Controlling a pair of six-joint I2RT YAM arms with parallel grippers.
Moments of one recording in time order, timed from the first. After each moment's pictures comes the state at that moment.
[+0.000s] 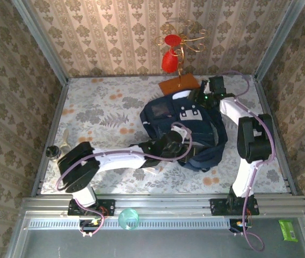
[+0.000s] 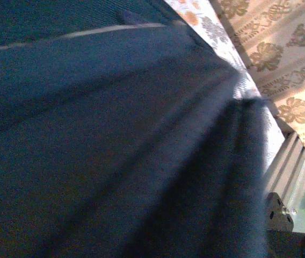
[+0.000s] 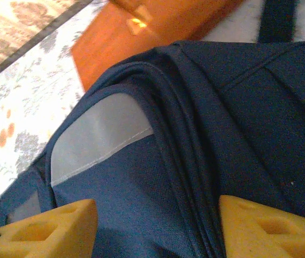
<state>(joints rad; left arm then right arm) -1.18 1.72 1.05 0.12 0.08 -0.72 0.11 1.94 1.42 -0.26 -0.32 0.54</state>
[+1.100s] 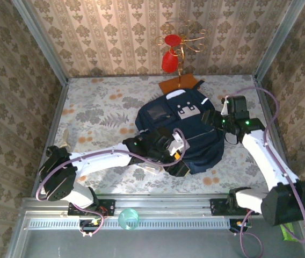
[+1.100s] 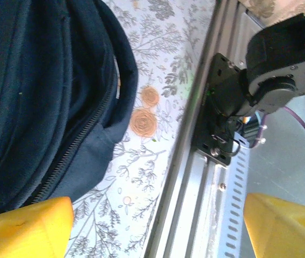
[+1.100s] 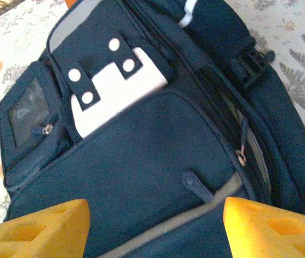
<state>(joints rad) -1.11 1.49 0.99 -0.24 0.52 -0.24 0.11 1.17 0.98 -0.64 -0.15 0.45</state>
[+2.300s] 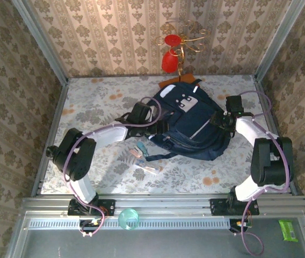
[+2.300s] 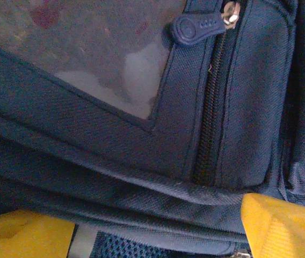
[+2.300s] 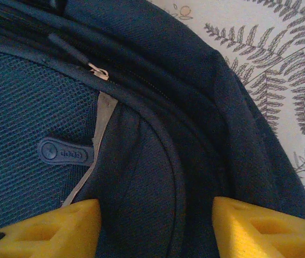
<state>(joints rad) -0.68 1.76 1.08 -0.14 0.30 -0.60 -0.04 1.56 0.97 -0.40 -0.05 0.47</state>
